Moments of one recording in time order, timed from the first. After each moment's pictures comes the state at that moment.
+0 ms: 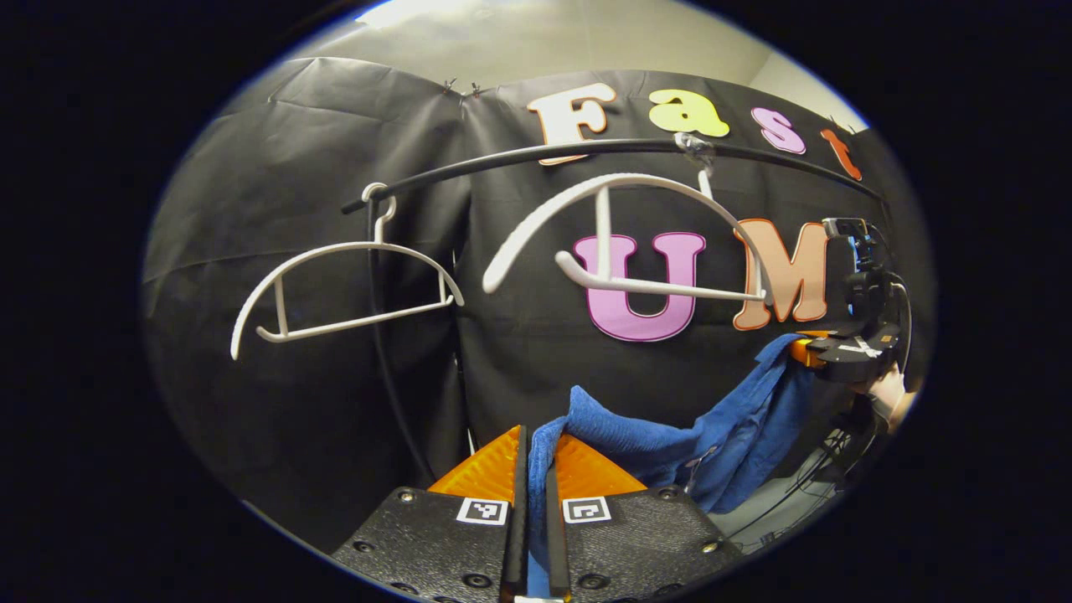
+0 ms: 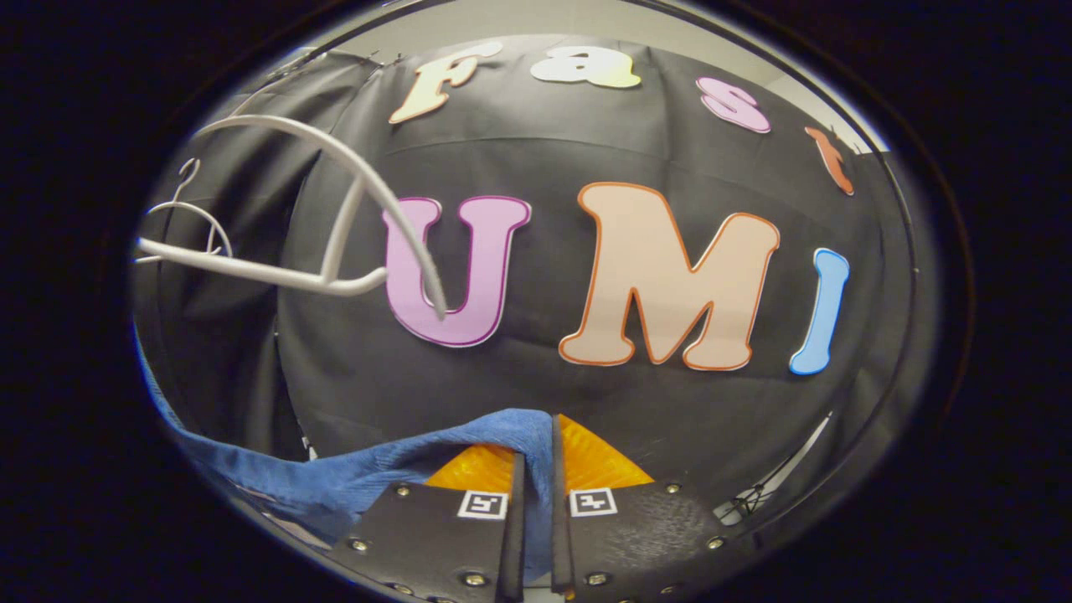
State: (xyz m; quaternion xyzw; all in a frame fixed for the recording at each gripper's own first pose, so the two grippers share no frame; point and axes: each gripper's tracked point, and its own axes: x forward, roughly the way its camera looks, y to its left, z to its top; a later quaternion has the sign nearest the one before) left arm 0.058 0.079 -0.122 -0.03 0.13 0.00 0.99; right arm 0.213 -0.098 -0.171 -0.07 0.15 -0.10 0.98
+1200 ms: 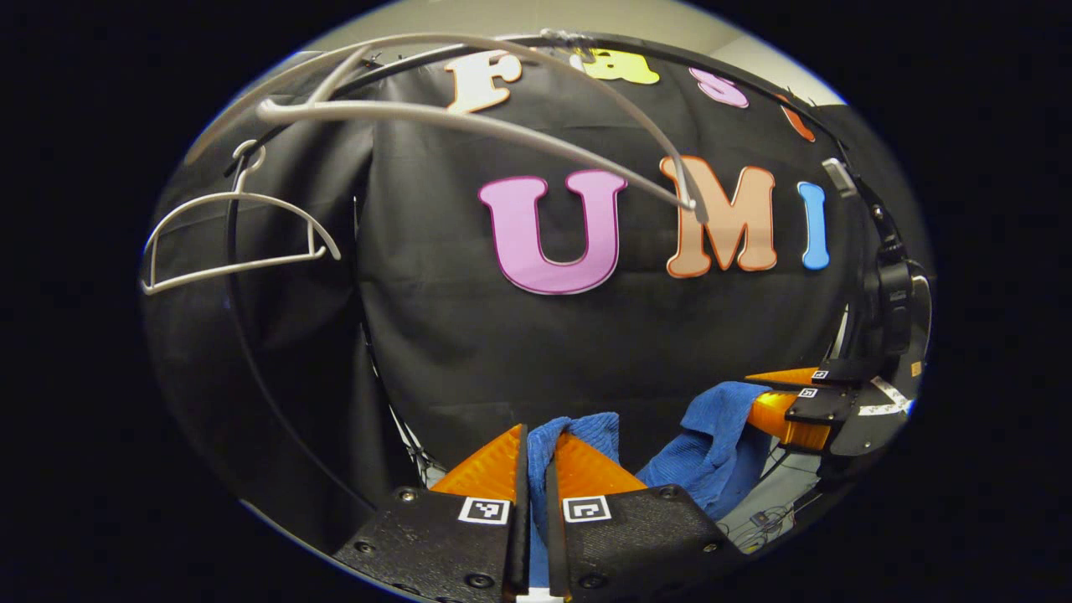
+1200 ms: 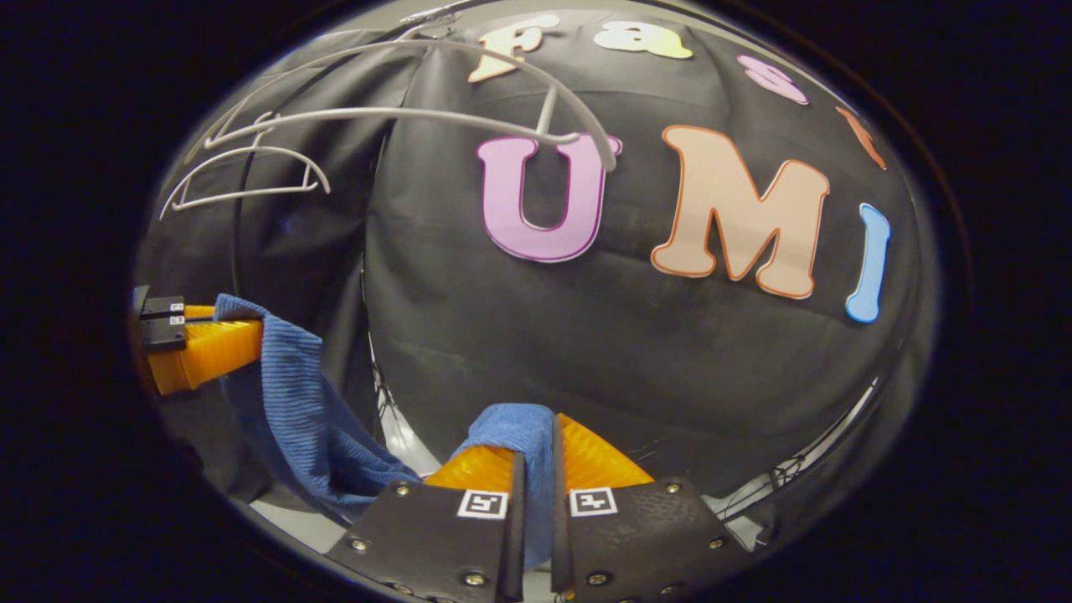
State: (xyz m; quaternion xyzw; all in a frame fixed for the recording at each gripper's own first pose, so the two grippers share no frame) left arm 0.107 -0.034 -0.217 -0.01 0.18 -0.11 0.98; right arm 0.118 -0.018 -0.270 -0.06 0.26 -0.01 0.96
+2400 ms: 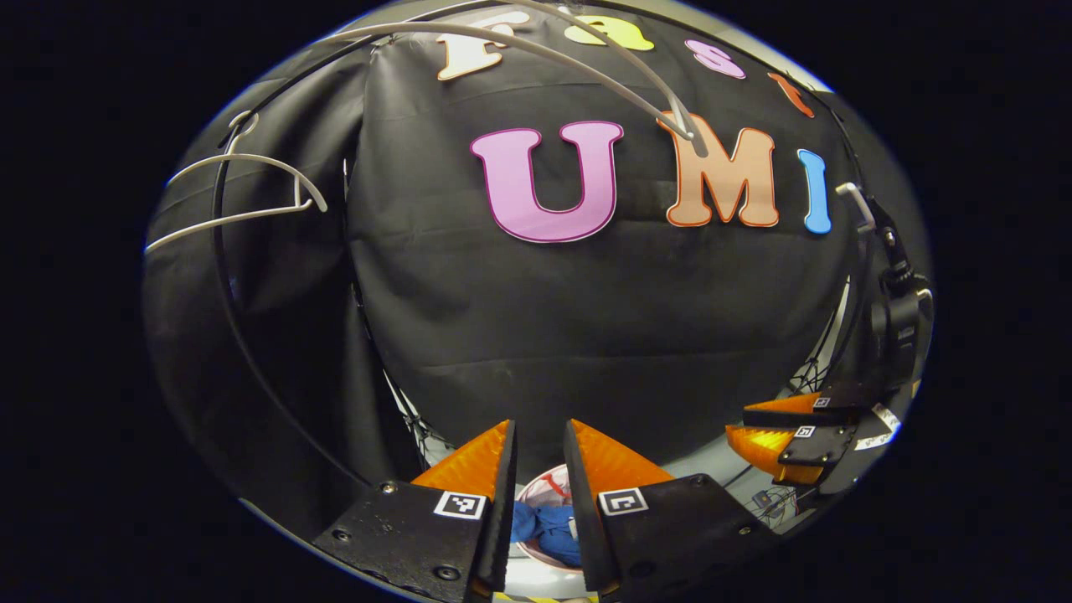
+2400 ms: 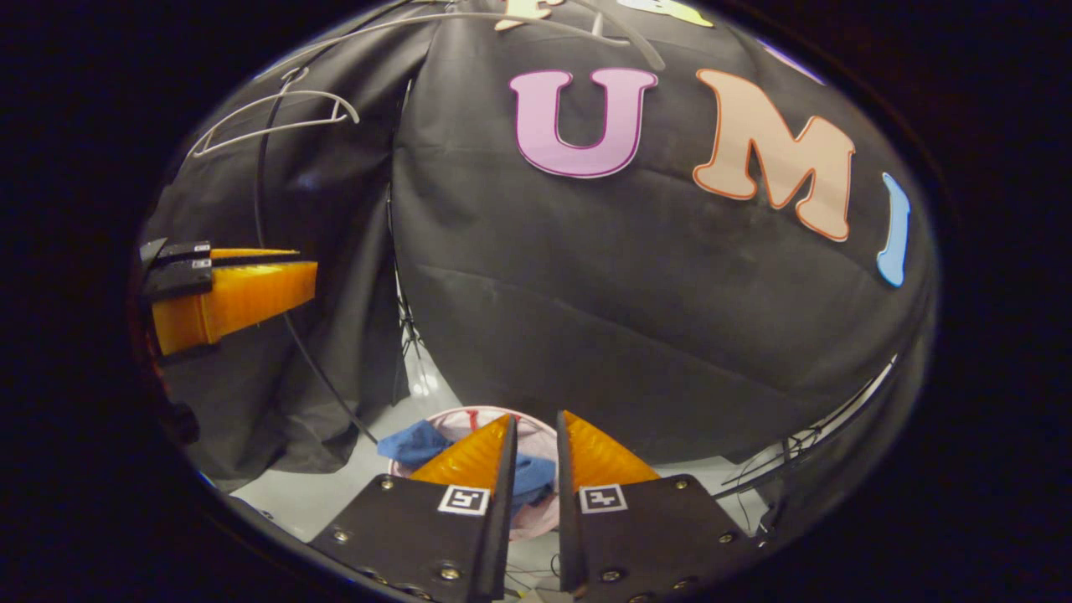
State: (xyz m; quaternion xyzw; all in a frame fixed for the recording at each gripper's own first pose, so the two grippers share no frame) left arm 0.096 -0.038 -0.261 0.00 0.23 -0.11 0.97; right arm 0.075 -0.004 -0.334 -0.07 0.34 0.03 0.94
